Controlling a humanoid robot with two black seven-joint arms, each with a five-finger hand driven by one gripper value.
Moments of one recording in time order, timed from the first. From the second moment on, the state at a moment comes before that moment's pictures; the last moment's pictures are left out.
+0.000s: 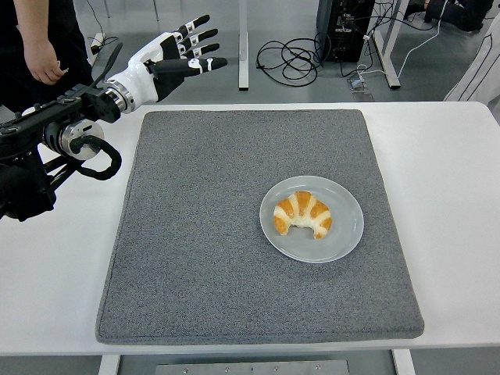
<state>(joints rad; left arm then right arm) -1.18 0.29 -0.30 -0.72 0.00 -0.22 -0.23 0.00 0.00 -0.01 0.23 -0.10 -0.05 0.22</state>
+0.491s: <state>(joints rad) -0.98 0.27 -0.45 -0.71 0.01 -0.25 -0.23 0.00 0.00 -0.01 0.23 -0.10 -0.05 0.22</state>
